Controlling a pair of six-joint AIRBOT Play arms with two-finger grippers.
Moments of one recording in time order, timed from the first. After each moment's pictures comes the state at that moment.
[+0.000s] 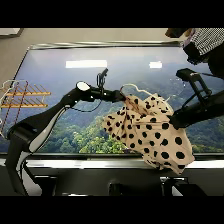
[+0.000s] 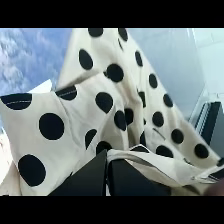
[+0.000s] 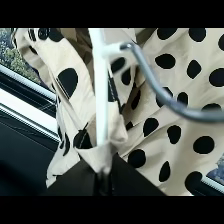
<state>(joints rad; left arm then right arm) -0.44 -1.97 1.70 0.36 -0.91 -1.08 0.03 -0.97 1.35 -1.30 1.77 1.23</state>
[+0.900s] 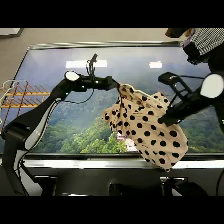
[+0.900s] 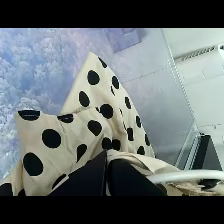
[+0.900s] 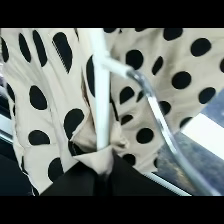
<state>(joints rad) -0.35 -1.95 1.80 0.37 -0.93 -1.12 0.22 -1.07 1.35 -1.57 1.69 1.21</state>
